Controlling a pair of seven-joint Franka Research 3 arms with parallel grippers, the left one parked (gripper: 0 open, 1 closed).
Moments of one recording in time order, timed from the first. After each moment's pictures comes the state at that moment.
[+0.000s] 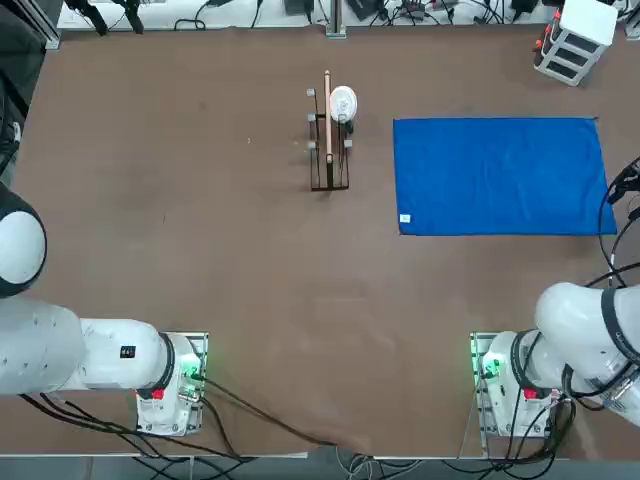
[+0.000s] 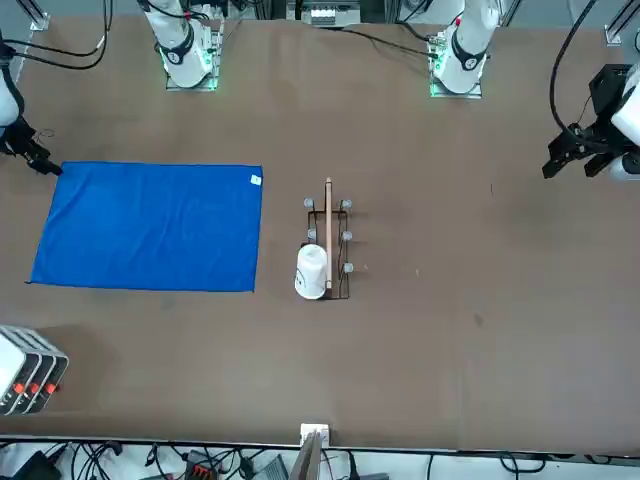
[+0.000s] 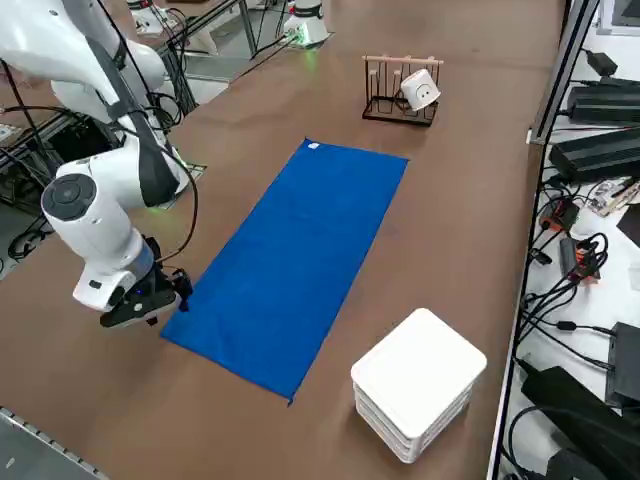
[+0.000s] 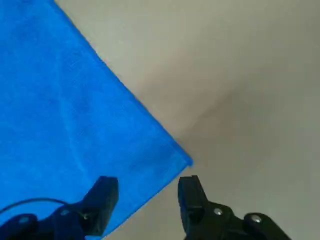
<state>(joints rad) -0.76 0.29 -0.07 -2.20 -0.04 2.40 -0.04</state>
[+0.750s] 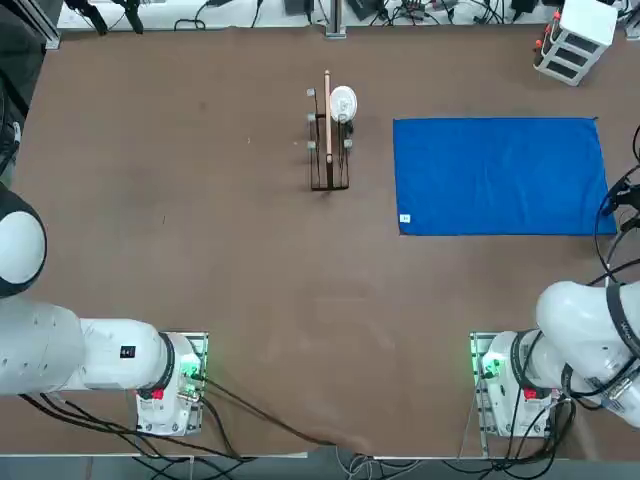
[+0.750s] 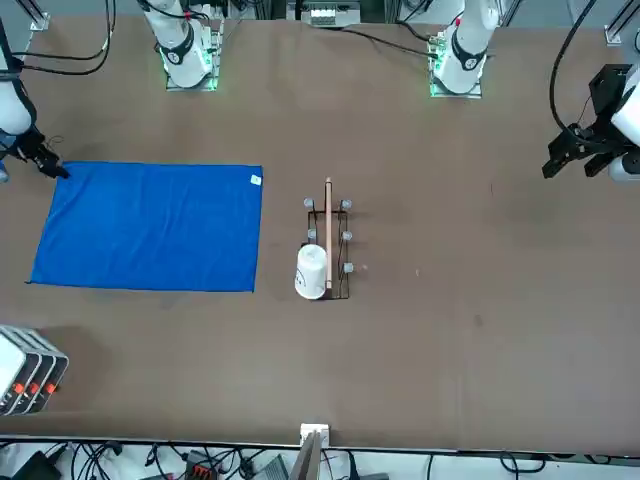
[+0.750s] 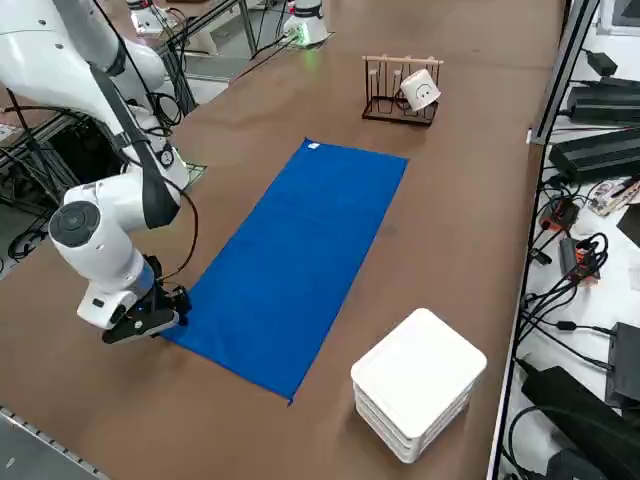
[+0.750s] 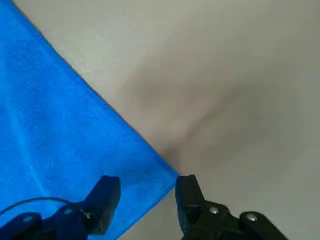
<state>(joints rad) -0.80 0.39 -0.07 -2.20 -0.04 2.49 -0.04</state>
